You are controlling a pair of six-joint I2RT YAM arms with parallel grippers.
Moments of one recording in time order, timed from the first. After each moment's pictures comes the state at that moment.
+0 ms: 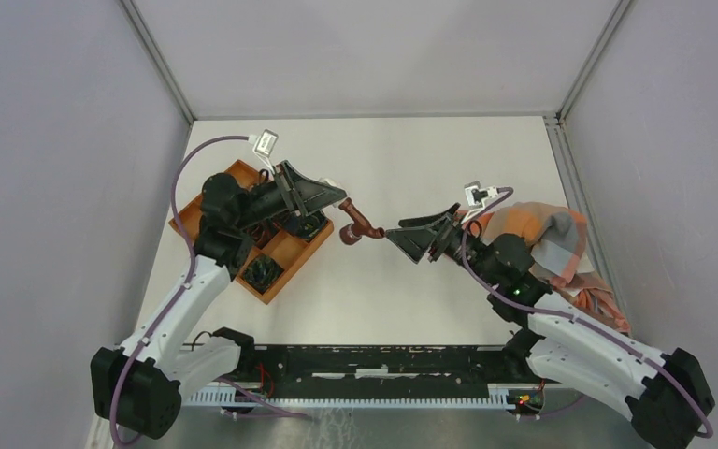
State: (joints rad) left arm -0.31 1.00 0.78 0.38 0.81 -1.01; right arm 0.73 0.86 0.41 0.62 -0.23 0.93
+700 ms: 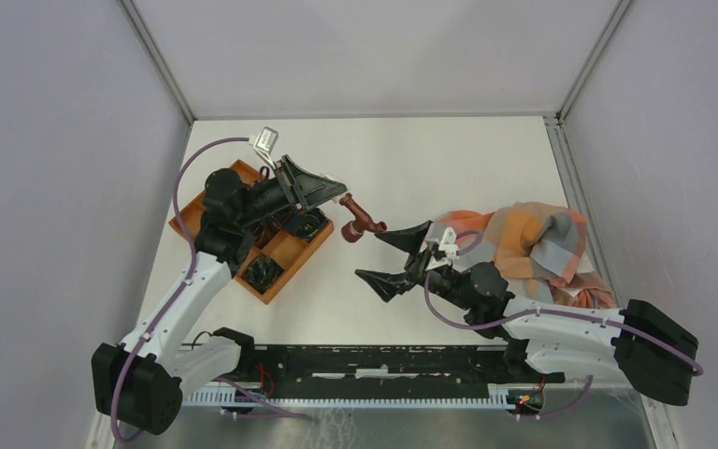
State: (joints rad) left arm -0.31 1.03 0.81 0.34 0.76 -1.10; right arm 1.02 1.05 0.31 1.07 -0.11 0.22
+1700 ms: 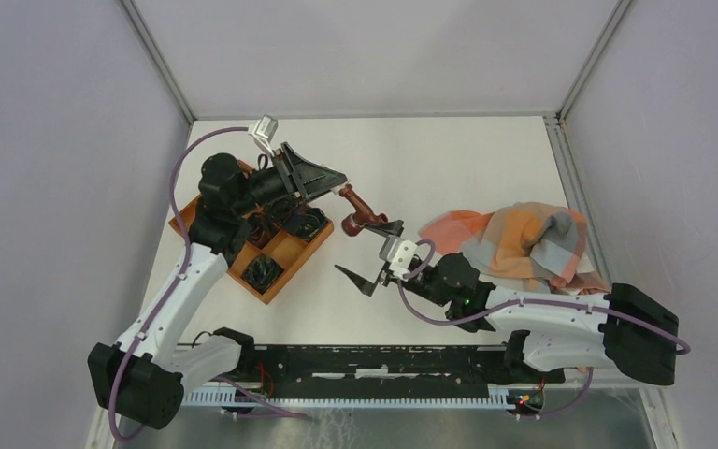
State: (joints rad) left arm -0.31 1.06 0.96 0.15 0.77 -1.10; right arm 1.15 1.18 0.53 0.82 0.06 -0.30
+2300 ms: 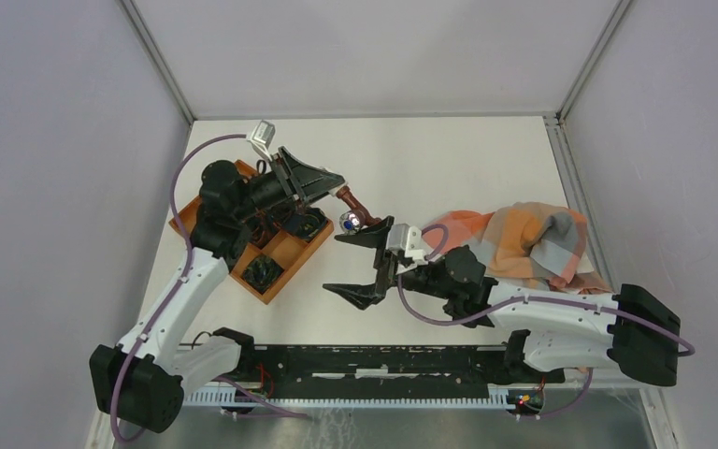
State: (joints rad) left arm -0.30 1.04 0.89 0.24 0.77 -1.15; right arm 1.15 1.16 0.59 0.87 -0.21 -0.02
